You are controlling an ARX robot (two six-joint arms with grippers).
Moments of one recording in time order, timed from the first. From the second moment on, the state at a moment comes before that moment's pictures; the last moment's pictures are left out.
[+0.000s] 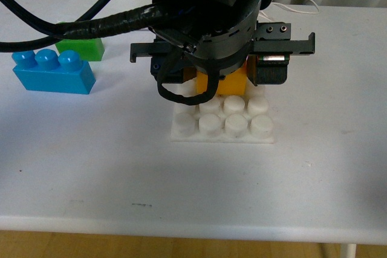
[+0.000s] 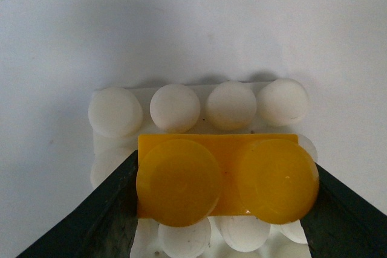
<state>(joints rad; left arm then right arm) -0.69 1.98 1.22 -0.08 -0.32 -0.49 0.00 0.00 0.01 0.00 0.00 0.00</state>
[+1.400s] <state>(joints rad) -0.71 2.01 1.18 -0.04 -0.34 -0.47 0.00 0.00 0.01 0.00 0.00 0.00</state>
